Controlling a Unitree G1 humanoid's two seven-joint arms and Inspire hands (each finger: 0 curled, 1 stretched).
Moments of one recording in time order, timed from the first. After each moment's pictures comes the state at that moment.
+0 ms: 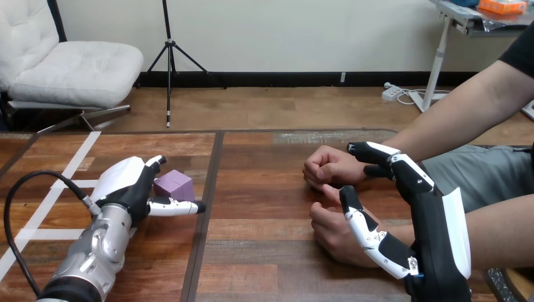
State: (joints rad) left arm -0.60 0.40 -0.28 1.08 0.56 -0.12 0.15; right arm 0.31 -0.07 0.06 -0.06 -0.40 -0.68 -0.25
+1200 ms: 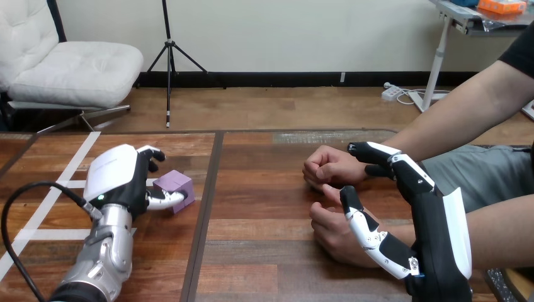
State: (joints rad) left arm -0.60 0.37 -0.30 1.15 0.58 -0.16 0.43; right arm 0.31 -0.07 0.06 -0.06 -0.40 -0.68 -0.26
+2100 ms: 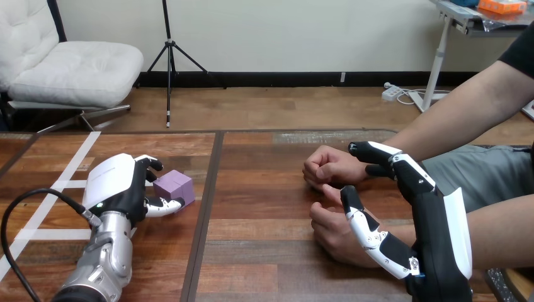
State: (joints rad) left arm -0.60 0.36 -0.30 1.19 0.56 -0.16 0.43; right arm 0.31 -0.07 0.06 -0.06 -0.40 -0.68 -0.26
